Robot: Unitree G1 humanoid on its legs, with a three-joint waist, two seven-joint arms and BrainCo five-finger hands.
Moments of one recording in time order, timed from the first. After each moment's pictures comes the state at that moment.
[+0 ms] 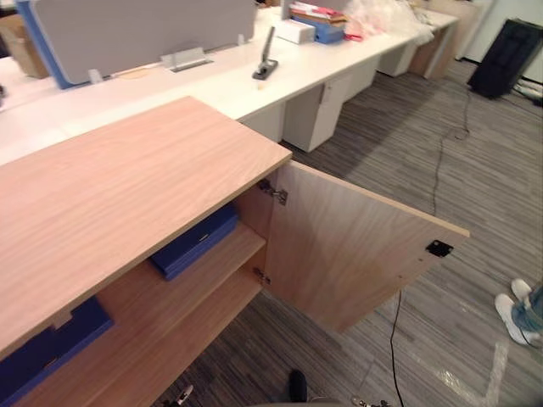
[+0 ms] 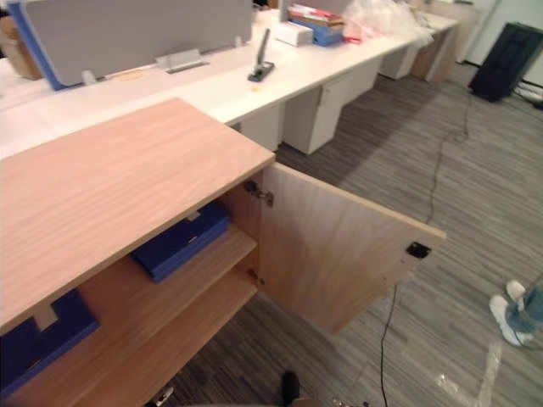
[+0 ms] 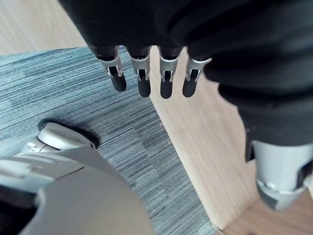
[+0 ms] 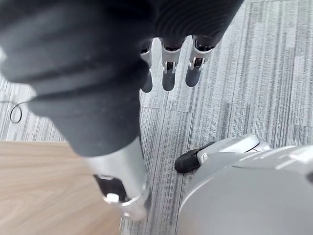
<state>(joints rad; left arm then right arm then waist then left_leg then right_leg) 0.15 0.06 0.32 1.11 -0.11 -0.05 0.09 0.06 -0.08 -0.36 1.19 0.18 0.00 -0.10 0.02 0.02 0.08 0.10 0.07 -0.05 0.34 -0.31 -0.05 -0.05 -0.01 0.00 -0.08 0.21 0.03</state>
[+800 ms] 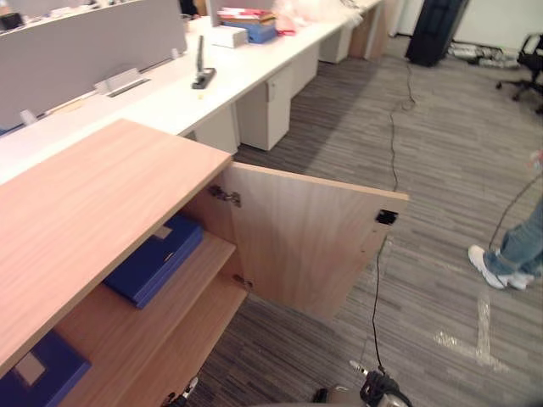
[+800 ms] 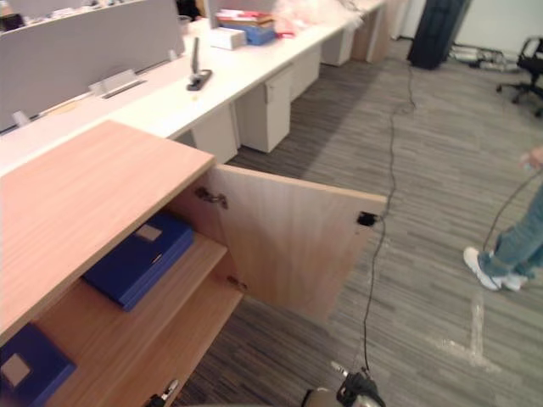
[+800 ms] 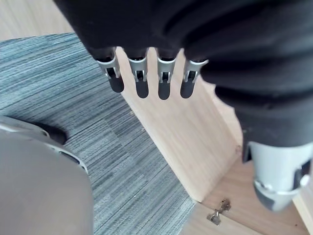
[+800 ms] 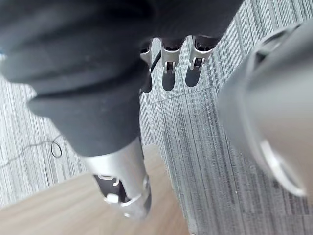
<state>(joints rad) 0.16 -0.03 0.42 1.02 -0.04 -0.07 0.09 0.01 -0.02 -0.45 1.02 0.21 0.00 -0.11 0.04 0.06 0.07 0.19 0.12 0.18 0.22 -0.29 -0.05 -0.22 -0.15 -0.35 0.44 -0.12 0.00</state>
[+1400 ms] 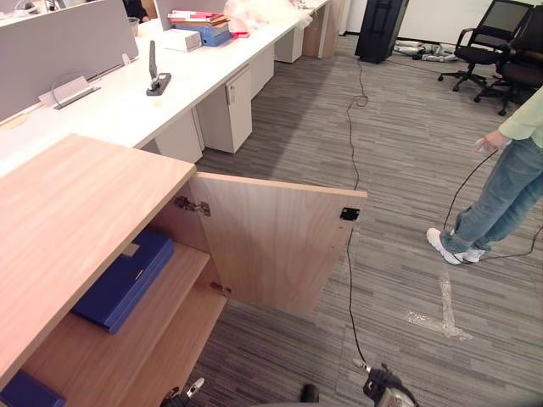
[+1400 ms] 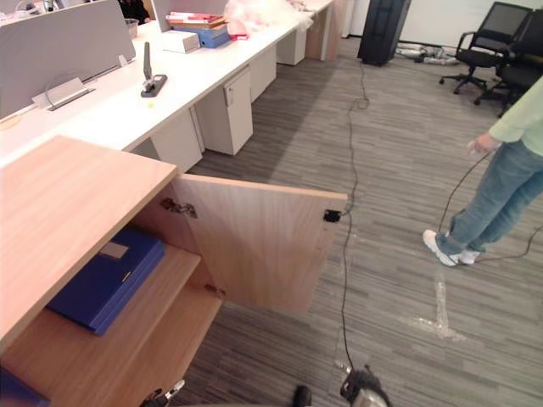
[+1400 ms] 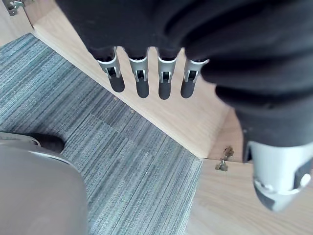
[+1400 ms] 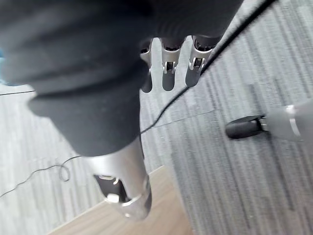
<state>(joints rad) 0.17 0.08 0.21 1.03 -0.03 -0.07 0.09 -0.06 -0.08 -0.39 1.05 0.21 0.00 -0.14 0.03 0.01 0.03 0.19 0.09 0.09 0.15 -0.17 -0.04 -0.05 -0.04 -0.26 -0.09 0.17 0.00</state>
